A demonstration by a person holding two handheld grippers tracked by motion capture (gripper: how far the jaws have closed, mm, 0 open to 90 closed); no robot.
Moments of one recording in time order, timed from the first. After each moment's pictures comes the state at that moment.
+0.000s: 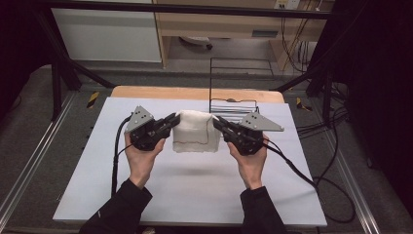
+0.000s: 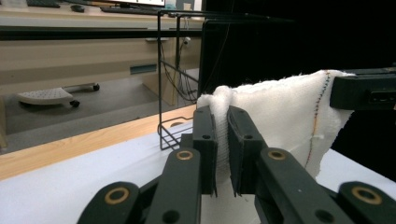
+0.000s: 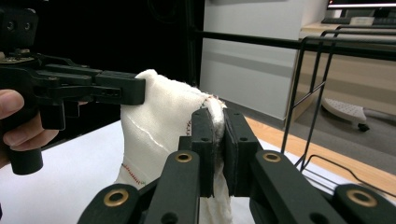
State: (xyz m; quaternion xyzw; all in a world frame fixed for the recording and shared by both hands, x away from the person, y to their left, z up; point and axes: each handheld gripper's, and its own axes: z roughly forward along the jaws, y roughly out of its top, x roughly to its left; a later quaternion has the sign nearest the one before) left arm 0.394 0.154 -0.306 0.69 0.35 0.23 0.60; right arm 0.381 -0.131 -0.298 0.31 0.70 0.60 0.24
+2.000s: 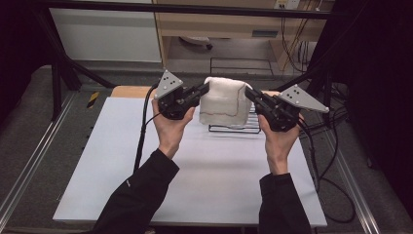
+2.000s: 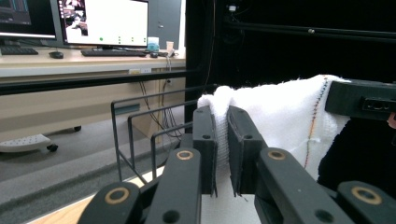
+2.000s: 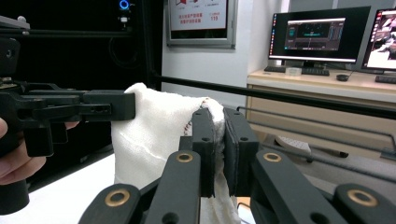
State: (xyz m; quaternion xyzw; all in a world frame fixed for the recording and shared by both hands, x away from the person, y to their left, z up) left arm 0.431 0.085 -0.237 0.66 0.30 0.24 0.64; right arm 0.394 -0.190 -0.233 0.33 0.63 0.62 0.33
